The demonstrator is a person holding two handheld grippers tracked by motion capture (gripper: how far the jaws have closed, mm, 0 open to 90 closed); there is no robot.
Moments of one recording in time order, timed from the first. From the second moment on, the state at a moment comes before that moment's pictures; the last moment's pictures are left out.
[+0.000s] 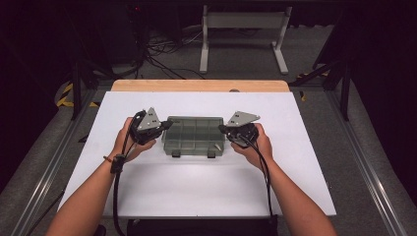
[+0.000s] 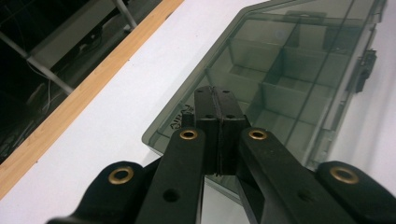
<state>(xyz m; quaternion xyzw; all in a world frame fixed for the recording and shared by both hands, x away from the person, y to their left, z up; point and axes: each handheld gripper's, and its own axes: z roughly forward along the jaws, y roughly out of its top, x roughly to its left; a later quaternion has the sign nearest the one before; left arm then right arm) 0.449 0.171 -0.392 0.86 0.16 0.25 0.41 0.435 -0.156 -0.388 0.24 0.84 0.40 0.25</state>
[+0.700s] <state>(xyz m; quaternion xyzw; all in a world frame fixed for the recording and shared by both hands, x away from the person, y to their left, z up) 0.432 0.179 -0.414 0.87 0.16 0.24 0.41 0.425 -0.157 -0.399 0.24 0.85 0.41 0.23</state>
